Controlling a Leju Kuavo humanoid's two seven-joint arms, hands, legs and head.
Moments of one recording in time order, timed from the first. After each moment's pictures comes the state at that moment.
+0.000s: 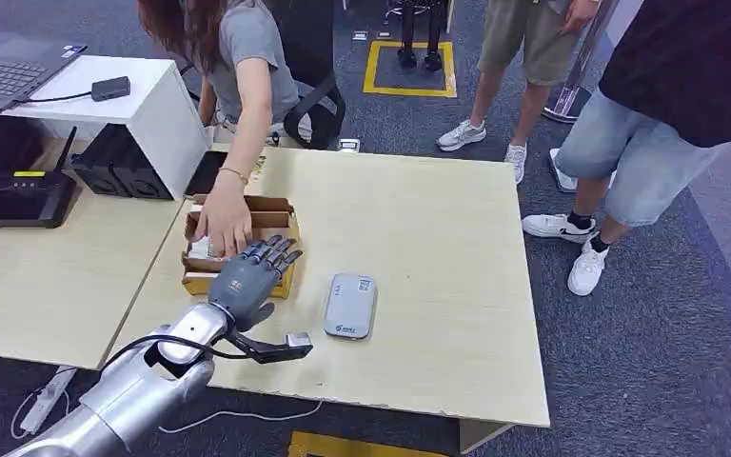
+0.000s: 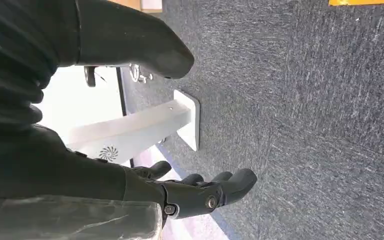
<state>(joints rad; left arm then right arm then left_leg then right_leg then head) -0.50 0.28 -0.86 -1.17 -1.21 0.10 0.10 -0.09 0.03 -1.06 -0.23 1.51 -0.19 0.34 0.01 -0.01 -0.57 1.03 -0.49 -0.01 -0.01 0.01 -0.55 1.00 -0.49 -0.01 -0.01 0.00</state>
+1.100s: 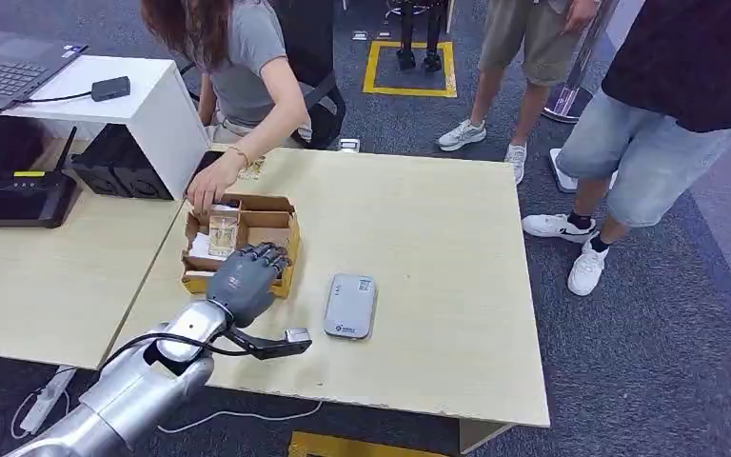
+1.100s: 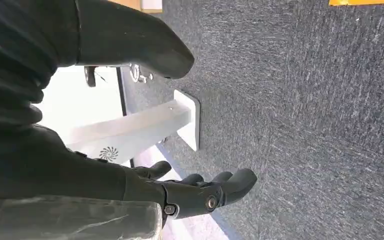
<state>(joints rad) -0.49 0.28 -0.83 -1.17 -1.23 0.09 0.11 -0.09 0.03 -1.06 -0.23 1.51 -0.19 0.34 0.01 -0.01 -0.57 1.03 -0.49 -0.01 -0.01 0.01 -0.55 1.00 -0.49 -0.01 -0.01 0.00</state>
